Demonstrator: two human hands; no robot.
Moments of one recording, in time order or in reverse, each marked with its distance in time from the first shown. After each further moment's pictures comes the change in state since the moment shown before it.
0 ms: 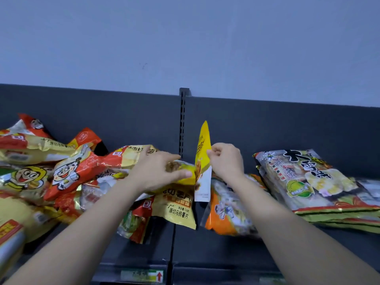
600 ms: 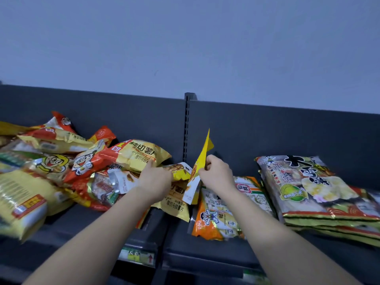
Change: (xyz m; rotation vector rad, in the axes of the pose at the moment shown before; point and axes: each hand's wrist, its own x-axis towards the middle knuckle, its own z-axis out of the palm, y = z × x) left_hand -0.028 0.045 0.026 0.591 -0.146 -0.168; right_hand -0.037 0.007 -0.007 0.085 -0.252 -0.011
